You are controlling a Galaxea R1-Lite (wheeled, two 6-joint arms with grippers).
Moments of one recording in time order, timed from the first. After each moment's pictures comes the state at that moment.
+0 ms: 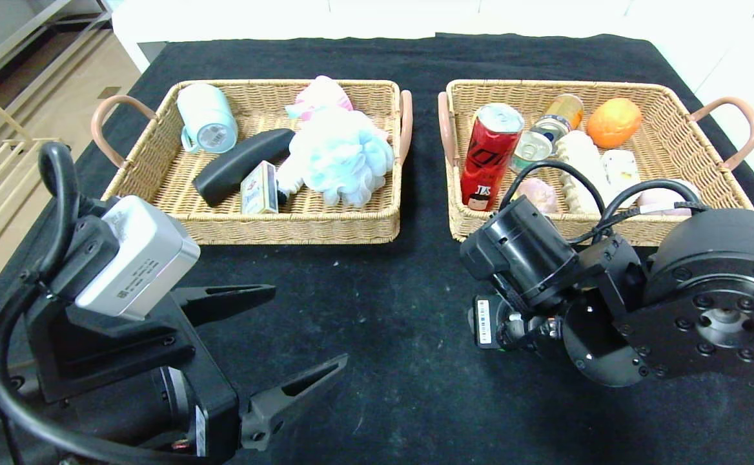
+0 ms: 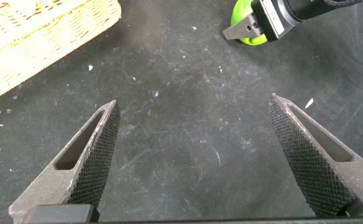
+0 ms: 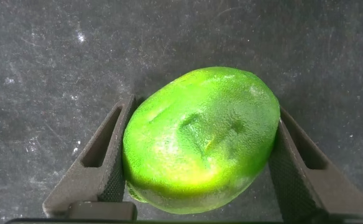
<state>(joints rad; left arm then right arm) -0.75 1.20 -0.68 -0.28 0.04 0.11 0.82 1.87 -1.41 0.47 -0.58 0.65</state>
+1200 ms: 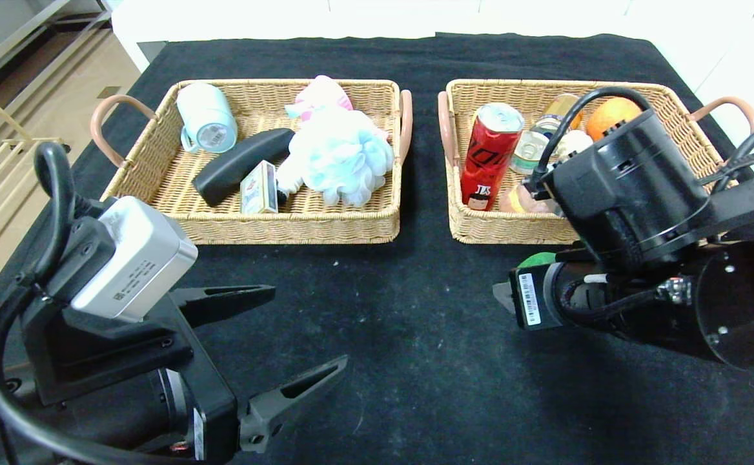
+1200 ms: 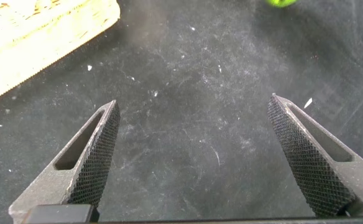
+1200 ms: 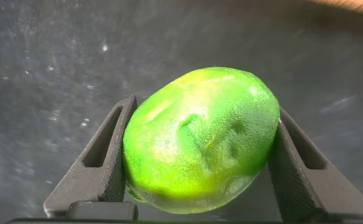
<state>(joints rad) -0.76 1.20 -0.68 -0.29 0.04 0.11 0.83 1.69 -1.41 0.48 -0.58 0.40</state>
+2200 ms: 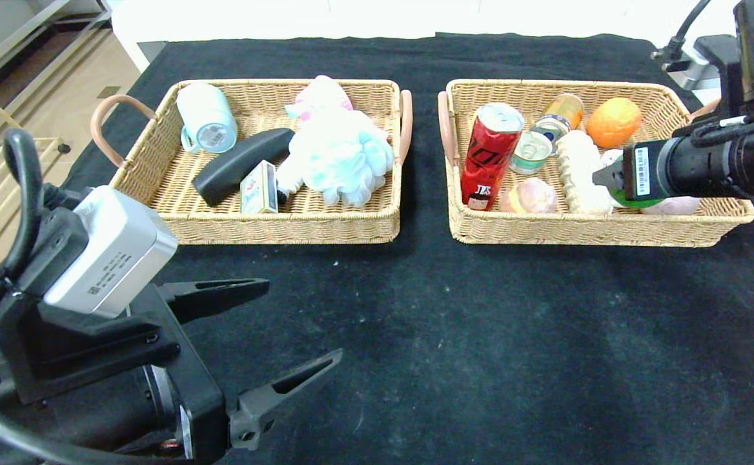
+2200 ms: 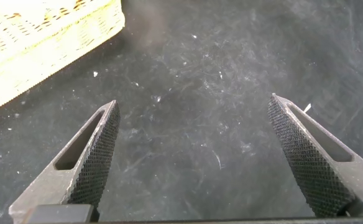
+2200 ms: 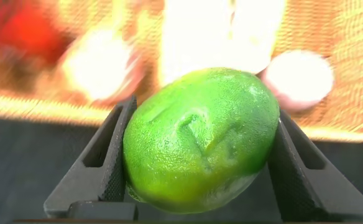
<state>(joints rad) -0.75 1.18 -0.68 -0.29 0.04 0.12 0.40 1.64 -1.58 0.37 -0.44 0.09</state>
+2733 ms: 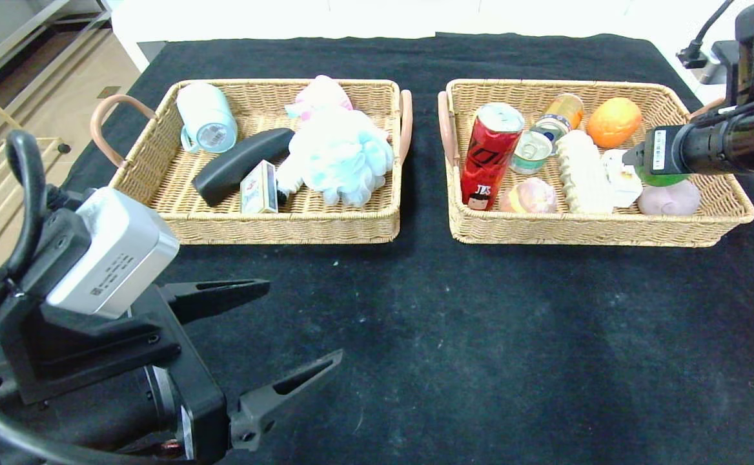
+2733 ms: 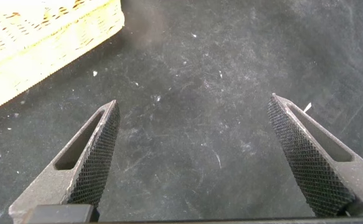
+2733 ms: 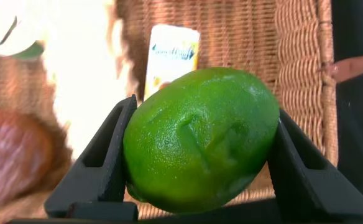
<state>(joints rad) -0.75 1.18 -0.68 -0.29 0.04 0.12 0.18 1.77 -1.71 0.31 -0.37 0.07</state>
